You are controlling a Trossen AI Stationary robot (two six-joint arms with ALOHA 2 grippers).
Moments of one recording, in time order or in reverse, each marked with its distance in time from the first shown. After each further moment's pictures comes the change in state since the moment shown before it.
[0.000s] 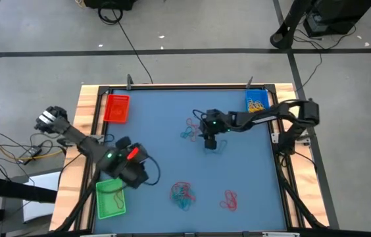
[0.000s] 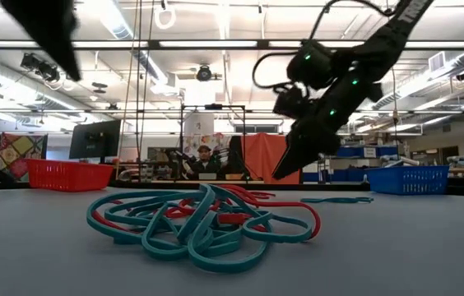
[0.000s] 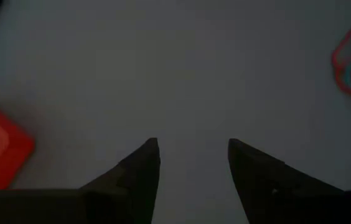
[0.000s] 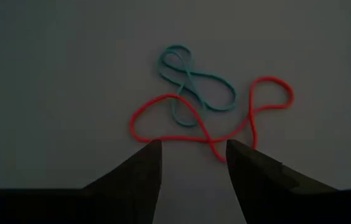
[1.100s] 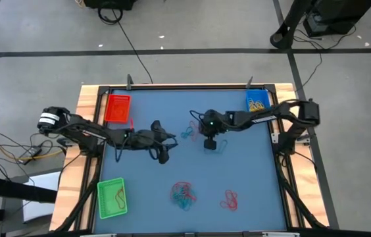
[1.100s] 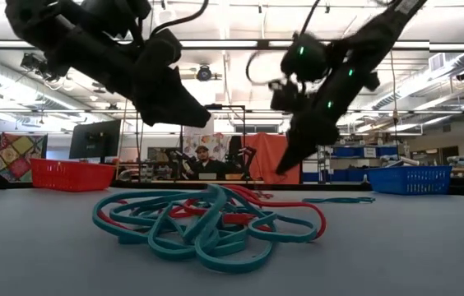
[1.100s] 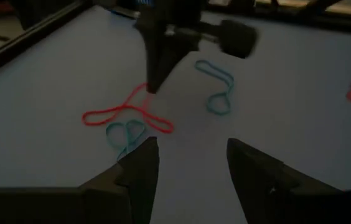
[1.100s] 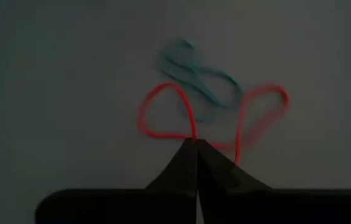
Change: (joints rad) left arm 0.498 0.004 -0.609 1.624 0.218 0.807; right arm 0.026 0.003 0.078 -0.163 0.031 0.048
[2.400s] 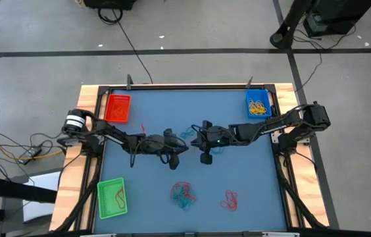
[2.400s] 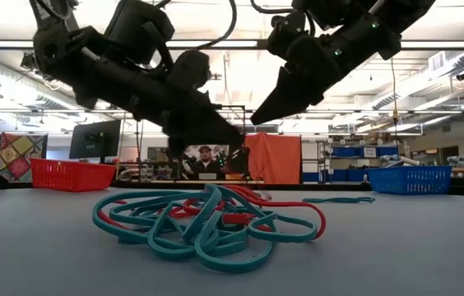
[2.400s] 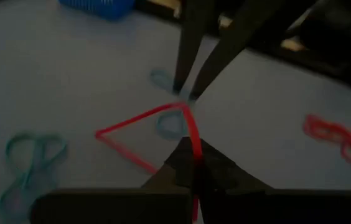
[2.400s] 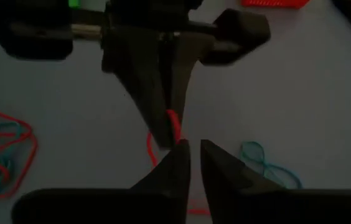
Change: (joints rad) left arm -0.006 0.321 0.069 0.356 0.116 -0.151; right arm 0.256 -0.098 0.002 0.182 0.144 0.156
